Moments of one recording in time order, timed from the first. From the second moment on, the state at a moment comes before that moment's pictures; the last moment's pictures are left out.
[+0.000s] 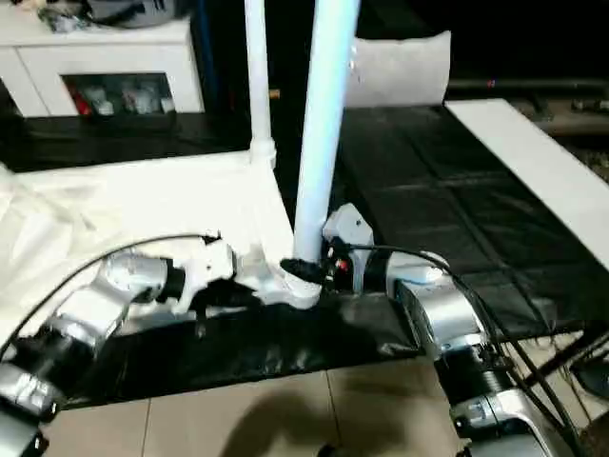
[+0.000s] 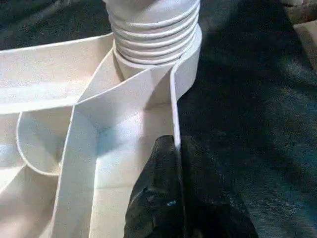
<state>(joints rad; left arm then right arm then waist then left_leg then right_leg) -0.57 0.43 -0.38 0.51 0.01 0.09 -1.12 -0.46 -0.35 0.22 0.34 0.21 0.18 0.94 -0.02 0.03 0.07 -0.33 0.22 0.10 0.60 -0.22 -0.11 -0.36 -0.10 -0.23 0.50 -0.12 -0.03</state>
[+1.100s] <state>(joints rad) -0.43 0.28 -0.33 0.11 0.08 0.53 -0.74 -0.58 -0.12 0.11 0.47 0.15 0.30 0.46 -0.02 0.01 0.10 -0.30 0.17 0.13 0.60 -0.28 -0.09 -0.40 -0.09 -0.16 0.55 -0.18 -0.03</state>
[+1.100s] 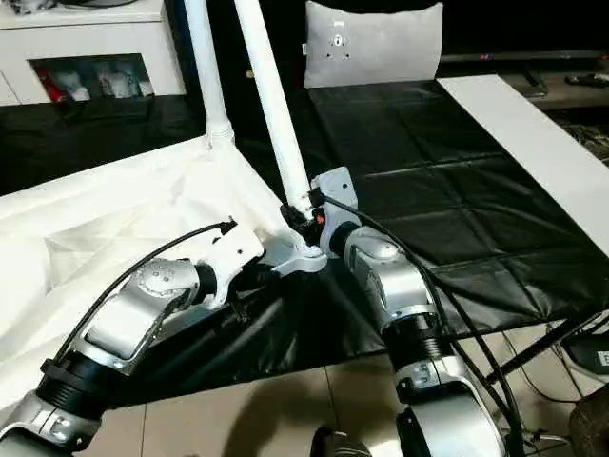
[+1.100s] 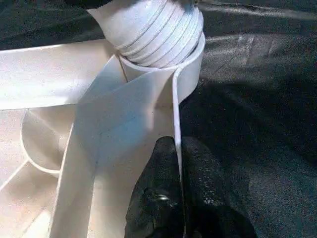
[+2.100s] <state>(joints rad) -0.43 0.33 -0.35 0.12 0.05 0.44 -0.76 -0.47 -0.12 0.03 0.36 0.25 0.23 0.55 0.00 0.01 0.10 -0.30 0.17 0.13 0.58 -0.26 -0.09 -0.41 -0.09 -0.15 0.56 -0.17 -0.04</state>
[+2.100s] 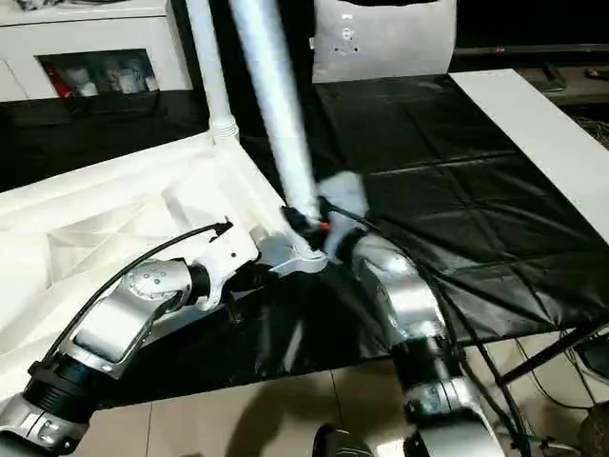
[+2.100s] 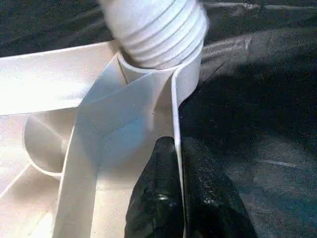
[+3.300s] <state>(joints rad) 0.00 0.06 0.13 -0.21 -0.07 0.15 -0.20 -0.19 -0.14 0.08 -0.08 0.26 0.36 0.44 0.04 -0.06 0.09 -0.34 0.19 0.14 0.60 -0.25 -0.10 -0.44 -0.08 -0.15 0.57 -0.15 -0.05</state>
